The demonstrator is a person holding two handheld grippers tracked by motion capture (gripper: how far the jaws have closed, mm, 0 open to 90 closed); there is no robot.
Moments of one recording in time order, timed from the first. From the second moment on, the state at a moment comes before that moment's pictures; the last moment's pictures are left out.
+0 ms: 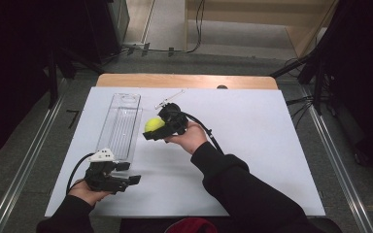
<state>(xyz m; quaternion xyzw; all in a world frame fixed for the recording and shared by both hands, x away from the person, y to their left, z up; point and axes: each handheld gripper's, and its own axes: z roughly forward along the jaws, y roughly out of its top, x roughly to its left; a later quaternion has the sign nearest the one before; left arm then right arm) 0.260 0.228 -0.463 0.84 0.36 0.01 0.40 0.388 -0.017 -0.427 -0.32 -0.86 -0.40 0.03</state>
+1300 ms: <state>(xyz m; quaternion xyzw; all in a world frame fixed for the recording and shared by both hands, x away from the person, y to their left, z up) 0.261 0.228 -0.463 0.84 0.36 0.01 0.40 0.408 0.024 -0.411 -0.33 -0.85 -0.41 0.03</state>
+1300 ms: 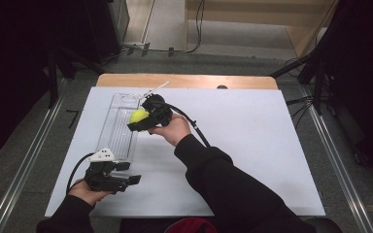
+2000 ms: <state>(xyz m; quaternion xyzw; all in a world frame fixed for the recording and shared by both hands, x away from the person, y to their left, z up) 0.260 0.228 -0.462 0.84 0.35 0.01 0.40 0.417 0.056 -0.405 -0.32 -0.85 -0.41 0.02</state>
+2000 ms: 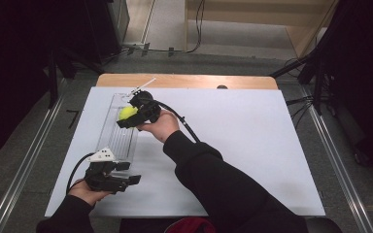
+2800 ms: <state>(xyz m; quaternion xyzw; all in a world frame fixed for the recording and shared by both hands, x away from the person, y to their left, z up) 0.261 0.227 -0.463 0.85 0.35 0.01 0.40 0.431 0.087 -0.406 -0.32 -0.86 -0.40 0.01</state>
